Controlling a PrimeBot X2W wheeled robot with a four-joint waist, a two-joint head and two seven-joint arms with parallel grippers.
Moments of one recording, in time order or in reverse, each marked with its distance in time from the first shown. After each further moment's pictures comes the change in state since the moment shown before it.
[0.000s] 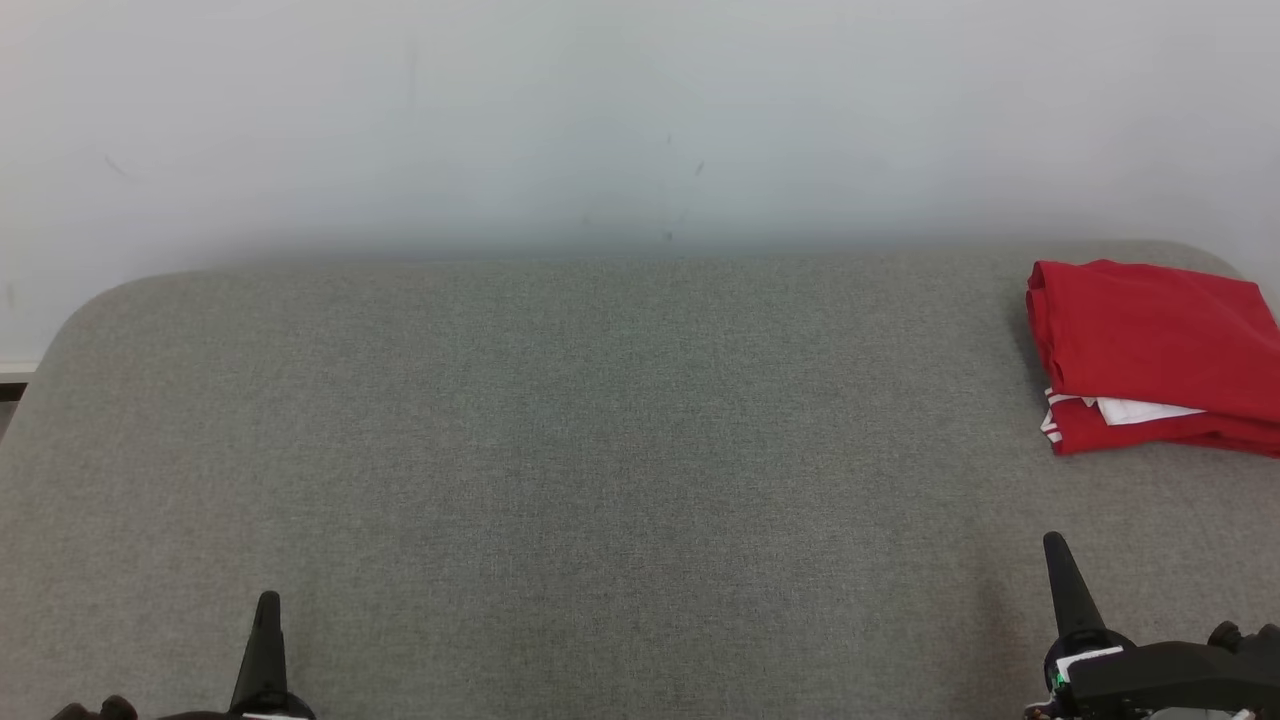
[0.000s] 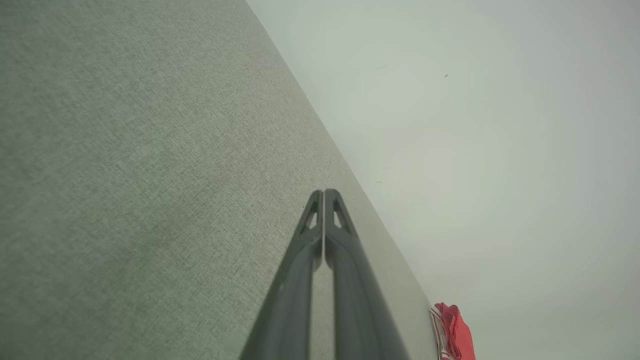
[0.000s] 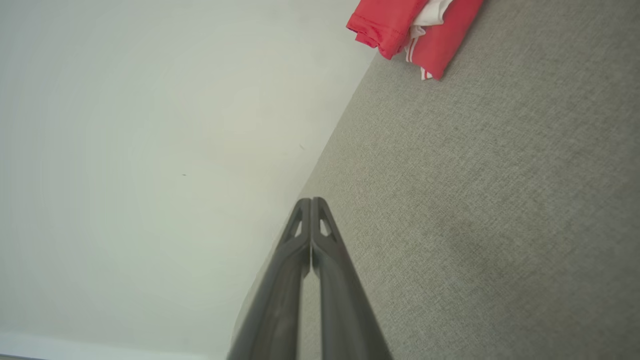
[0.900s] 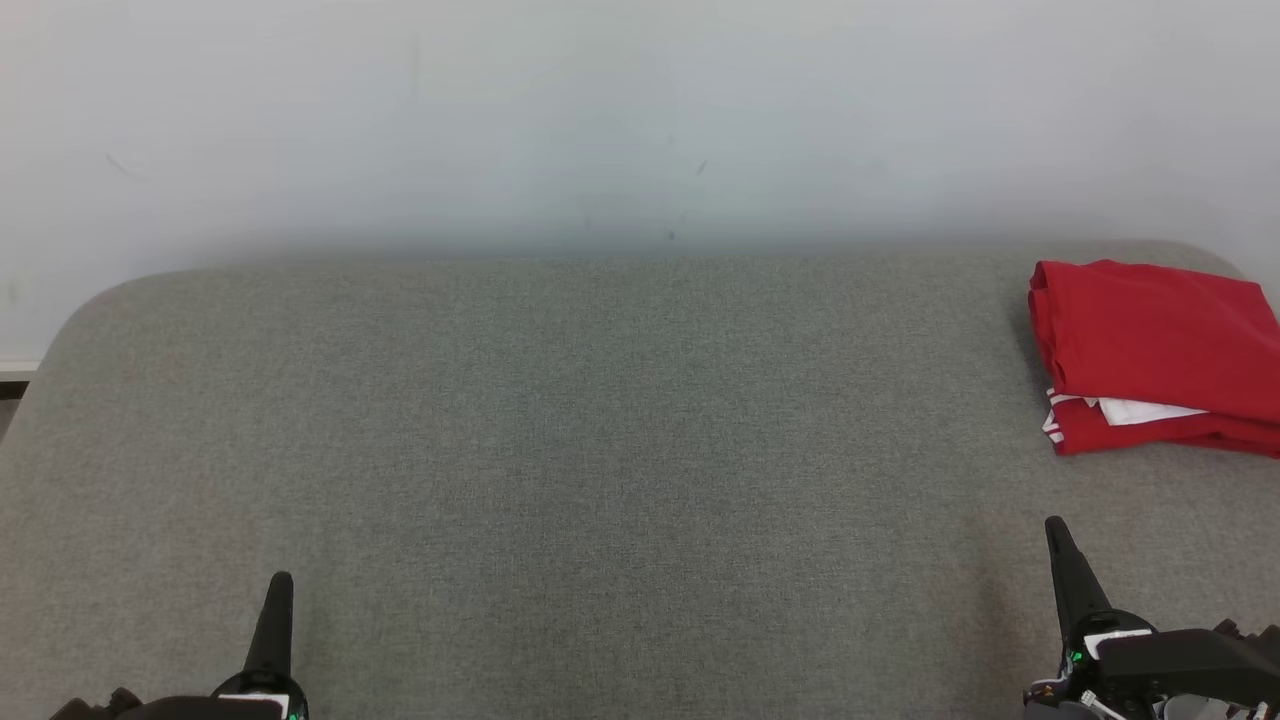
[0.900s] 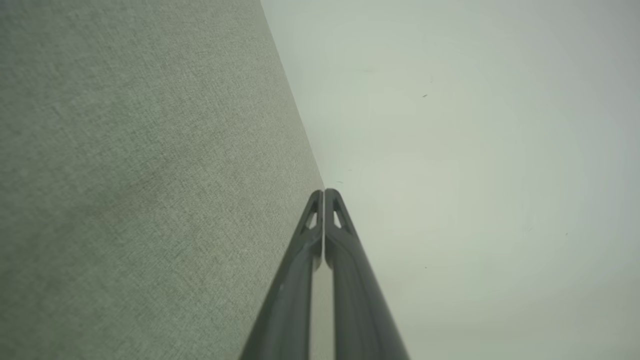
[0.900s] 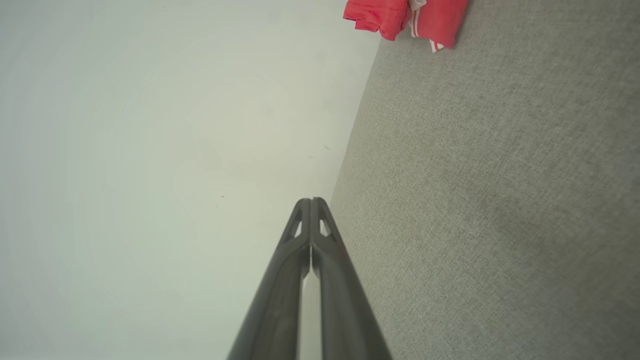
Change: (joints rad) left arm -0.033 -0.005 0.001 0.005 -0.257 -0.001 0.064; right arm -0.027 0.014 -0.029 0.000 0.221 0.000 0.056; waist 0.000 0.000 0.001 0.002
